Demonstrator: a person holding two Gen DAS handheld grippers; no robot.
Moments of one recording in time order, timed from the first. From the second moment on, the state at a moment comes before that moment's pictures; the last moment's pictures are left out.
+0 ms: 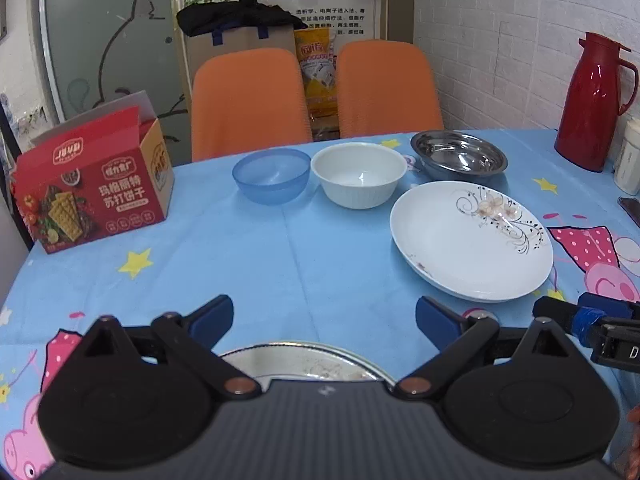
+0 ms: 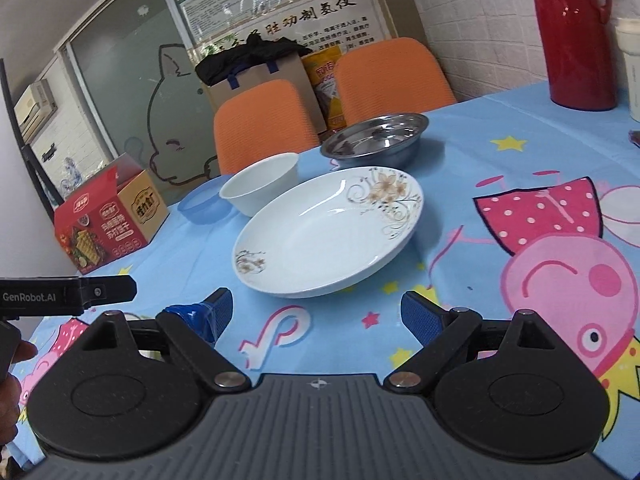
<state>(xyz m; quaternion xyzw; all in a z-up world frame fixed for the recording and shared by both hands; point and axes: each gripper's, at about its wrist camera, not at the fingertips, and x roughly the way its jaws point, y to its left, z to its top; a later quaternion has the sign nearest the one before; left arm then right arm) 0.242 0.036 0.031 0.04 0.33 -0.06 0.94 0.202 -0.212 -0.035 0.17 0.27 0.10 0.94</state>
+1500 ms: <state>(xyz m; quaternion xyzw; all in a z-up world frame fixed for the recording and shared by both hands) 0.292 -0.001 0.020 0.06 0.38 -0.09 0.92 0.248 -0.265 -0.026 0.15 0.26 0.06 0.95</state>
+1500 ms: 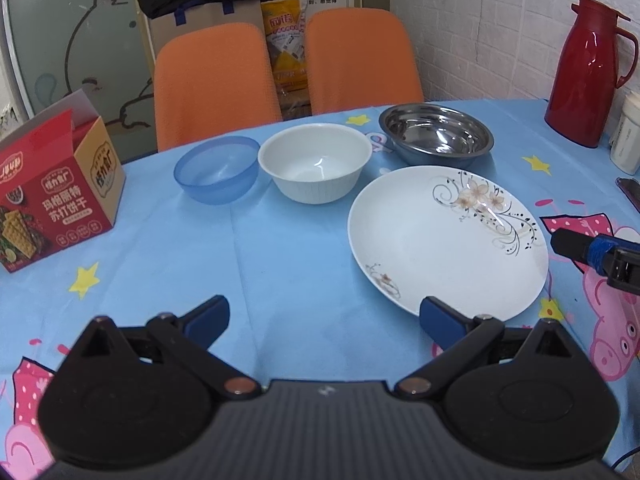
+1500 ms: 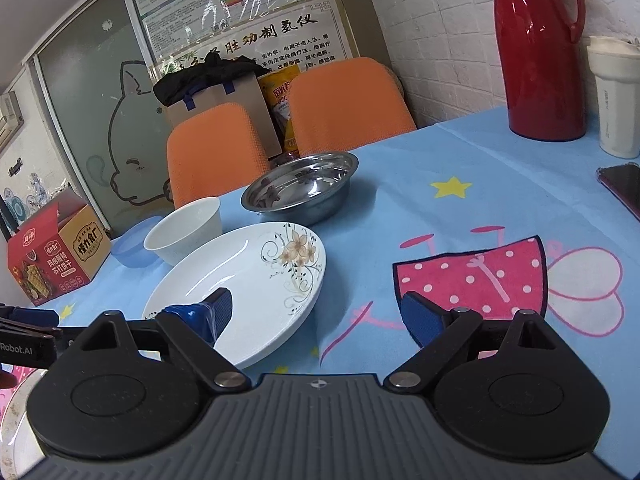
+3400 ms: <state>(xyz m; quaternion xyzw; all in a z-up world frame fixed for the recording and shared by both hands) 0.302 -0.011 0.032 -0.01 0.39 -0.15 0.91 0.247 -0.175 -0.007 0.03 0.26 0.09 0.96</state>
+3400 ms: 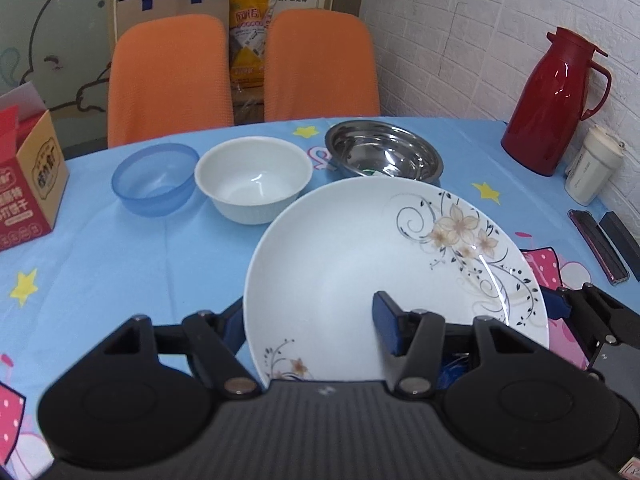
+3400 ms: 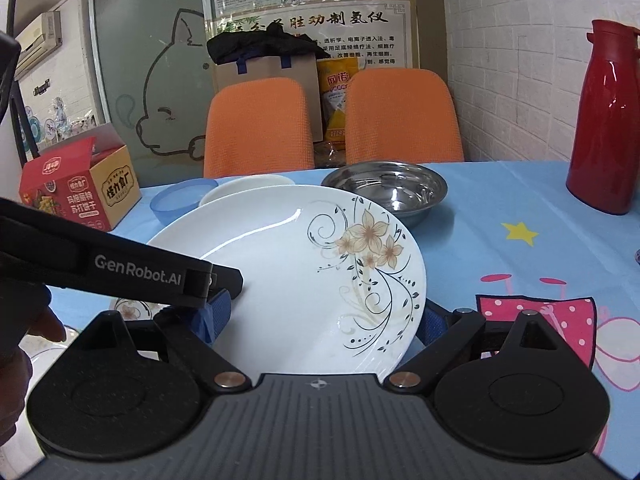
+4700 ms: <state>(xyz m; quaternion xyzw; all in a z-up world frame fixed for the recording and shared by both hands) 0.180 0.159 0.009 -0.09 0.37 -0.04 0.92 0.160 -0.024 -0.027 -0.08 0.31 0.21 0.93</state>
